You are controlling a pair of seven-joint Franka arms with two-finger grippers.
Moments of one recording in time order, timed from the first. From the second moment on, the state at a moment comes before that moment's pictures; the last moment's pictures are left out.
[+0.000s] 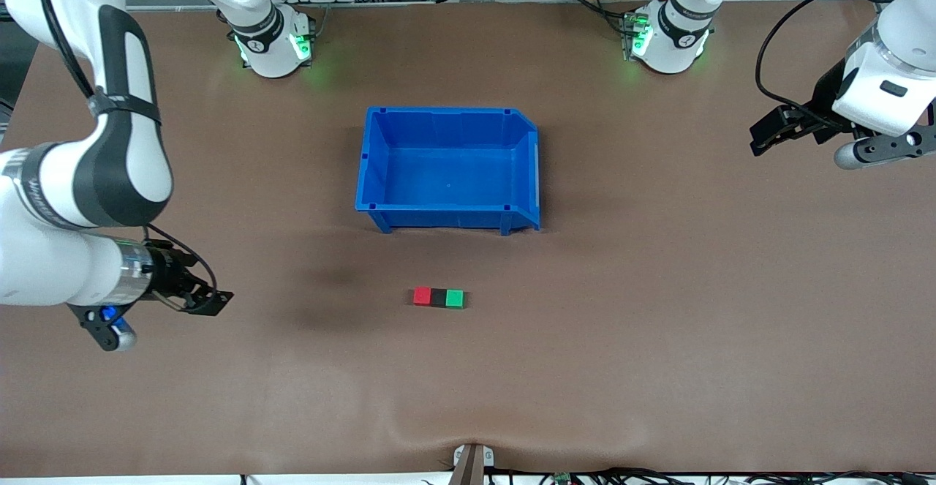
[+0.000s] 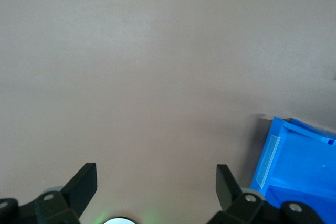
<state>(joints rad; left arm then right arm) -0.02 -0.03 -0.15 -1.60 0.06 1.57 -0.35 0.14 0.61 -0.11 -1.11 0.19 1.56 0.77</state>
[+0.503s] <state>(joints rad) -0.02 -0.03 -0.15 -1.60 0.06 1.57 -0.35 0.12 0.57 -0.11 -1.11 0.15 1.52 0.67</state>
